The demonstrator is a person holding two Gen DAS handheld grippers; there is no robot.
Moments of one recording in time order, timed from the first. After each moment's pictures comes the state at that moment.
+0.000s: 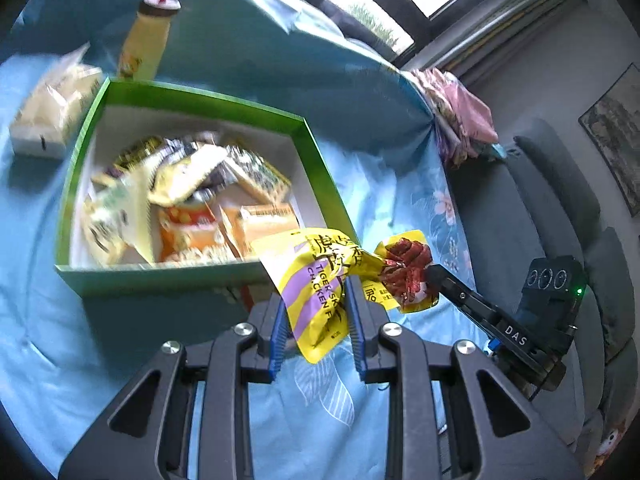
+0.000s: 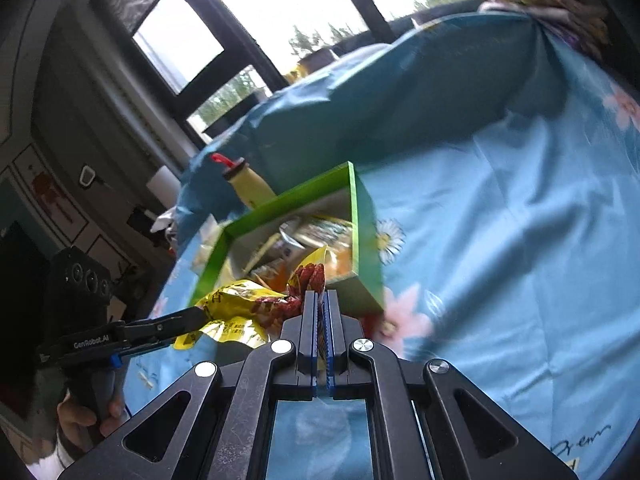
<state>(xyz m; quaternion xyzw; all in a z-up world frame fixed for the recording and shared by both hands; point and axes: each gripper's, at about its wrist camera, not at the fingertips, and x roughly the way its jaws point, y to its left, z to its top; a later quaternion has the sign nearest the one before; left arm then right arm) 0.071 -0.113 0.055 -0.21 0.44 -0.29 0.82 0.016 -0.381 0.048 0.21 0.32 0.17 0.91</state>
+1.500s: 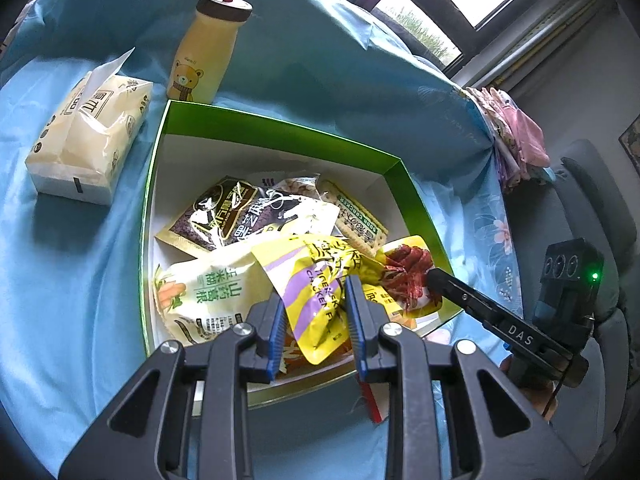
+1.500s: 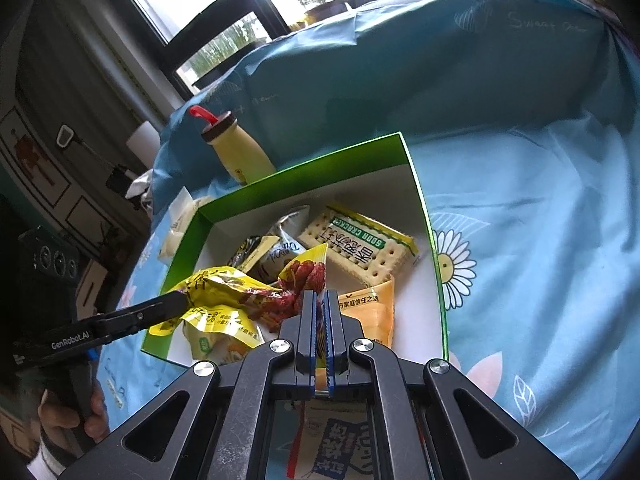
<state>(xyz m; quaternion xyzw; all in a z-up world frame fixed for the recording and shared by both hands) 0.142 -0.063 0.019 -0.19 0.46 -0.23 0.84 0.126 -0.315 0.013 0.16 0.40 0.18 0.88</state>
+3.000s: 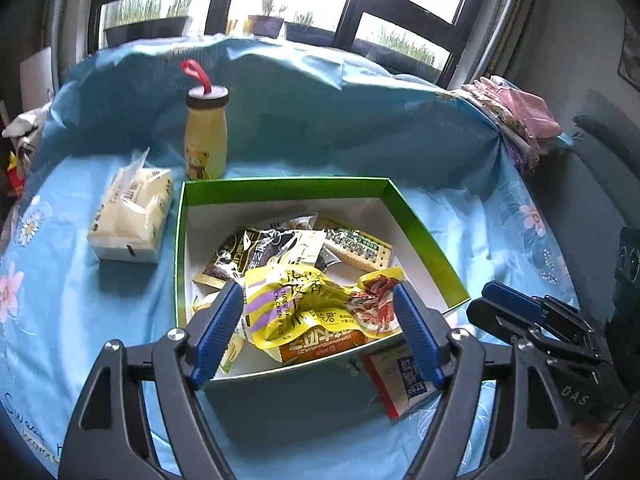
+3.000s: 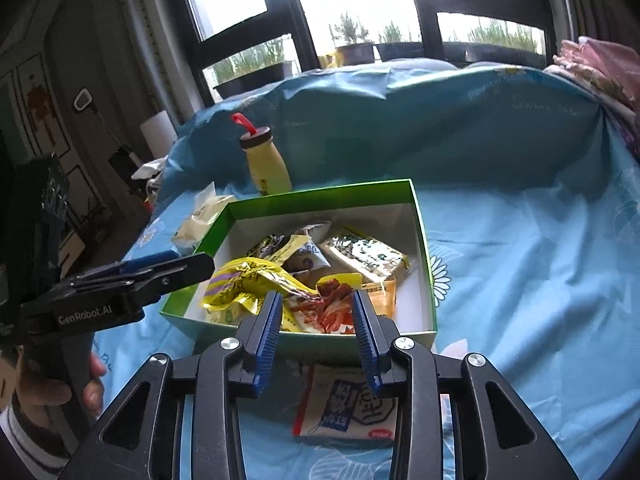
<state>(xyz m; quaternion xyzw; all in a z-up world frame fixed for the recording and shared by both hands) 0.093 -0.095 0.065 -0.06 0.37 -0.17 0.91 0.048 -0.293 0.060 0.06 0.33 0.16 0.93</state>
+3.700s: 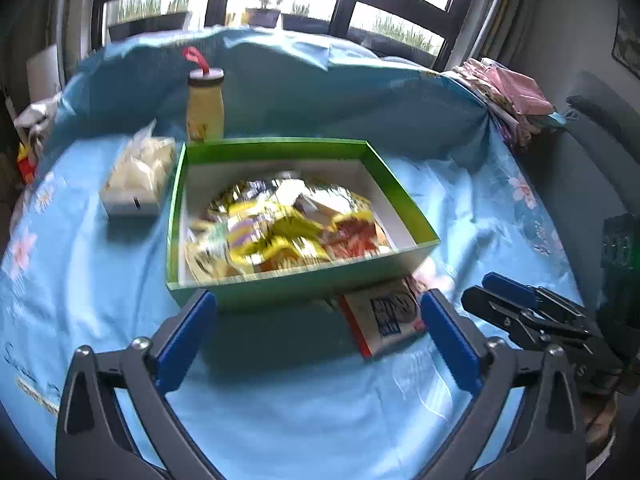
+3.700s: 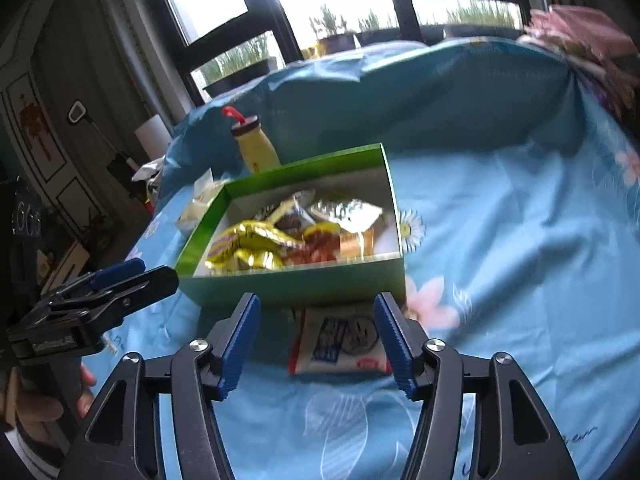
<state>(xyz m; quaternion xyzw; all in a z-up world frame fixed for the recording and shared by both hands) 0.029 -0.110 0.056 -0.06 0.40 -0.16 0.90 0.006 -0.324 0.039 0.11 0.36 0.15 0.91</state>
